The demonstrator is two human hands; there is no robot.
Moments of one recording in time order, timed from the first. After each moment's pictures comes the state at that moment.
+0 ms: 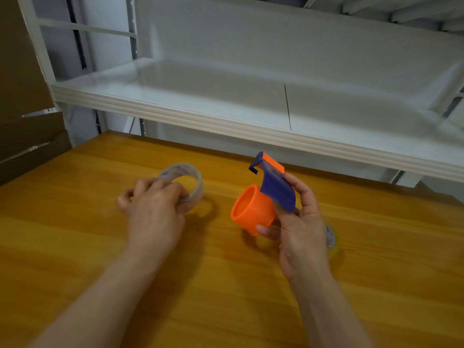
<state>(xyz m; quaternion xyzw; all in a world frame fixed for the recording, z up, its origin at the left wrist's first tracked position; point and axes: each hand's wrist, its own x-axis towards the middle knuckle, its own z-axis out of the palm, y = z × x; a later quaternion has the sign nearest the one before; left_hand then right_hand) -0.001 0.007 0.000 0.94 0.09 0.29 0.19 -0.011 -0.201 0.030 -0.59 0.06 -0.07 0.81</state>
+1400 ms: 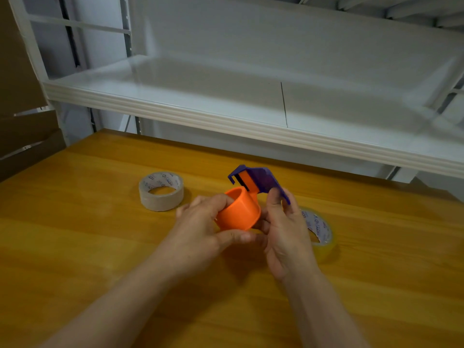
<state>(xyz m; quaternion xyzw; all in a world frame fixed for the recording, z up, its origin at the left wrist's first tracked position) -0.029 -0.040 0.016 0.89 -0.10 0.06 0.45 -0.009 -0.192 0.013 -0.59 0.03 0.00 0.81</state>
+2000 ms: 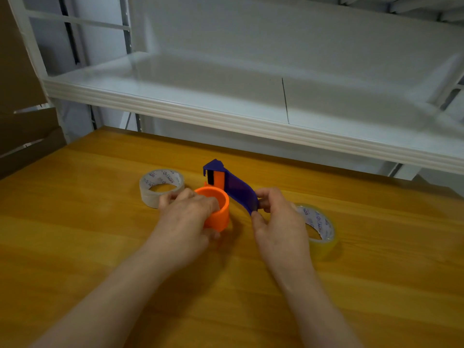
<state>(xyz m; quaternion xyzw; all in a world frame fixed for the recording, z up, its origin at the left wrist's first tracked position) -0.023 -0.023 0.018 0.97 -0.09 0.11 0.21 -0.007 -0.191 0.005 -0.93 -0.02 -0.17 0.32</state>
